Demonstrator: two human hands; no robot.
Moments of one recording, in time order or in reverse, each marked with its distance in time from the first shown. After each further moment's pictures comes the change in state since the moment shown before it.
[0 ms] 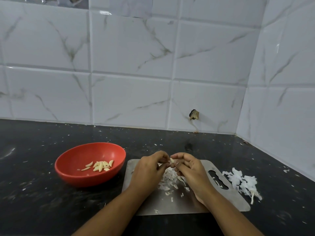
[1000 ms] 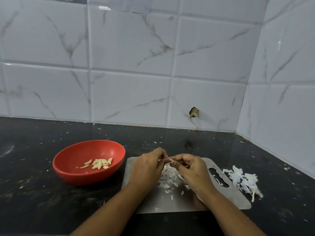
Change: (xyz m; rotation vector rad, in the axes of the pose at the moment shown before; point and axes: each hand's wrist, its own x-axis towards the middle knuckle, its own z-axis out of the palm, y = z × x) left_hand -0.001 0.010 -0.011 0.235 0.008 0.018; right_hand -0.002 0.003 -0.001 -0.162 0.022 -0.174
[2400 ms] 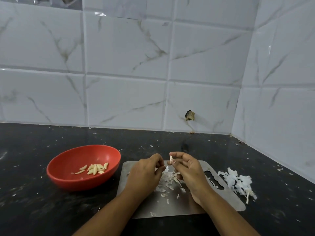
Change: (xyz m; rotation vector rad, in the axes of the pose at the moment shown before) left_hand 0.002 -0.009 0.018 -0.036 -0.027 0.030; right_hand 0.000 -0.013 -0.002 0.207 0.033 0.246
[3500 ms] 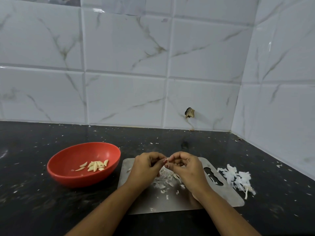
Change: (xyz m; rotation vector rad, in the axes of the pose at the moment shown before) left_hand 0.003 0.006 -0.007 -0.493 -0.056 -0.146; right_hand 0.001 0.009 -0.003 -0.164 0.007 -0.204
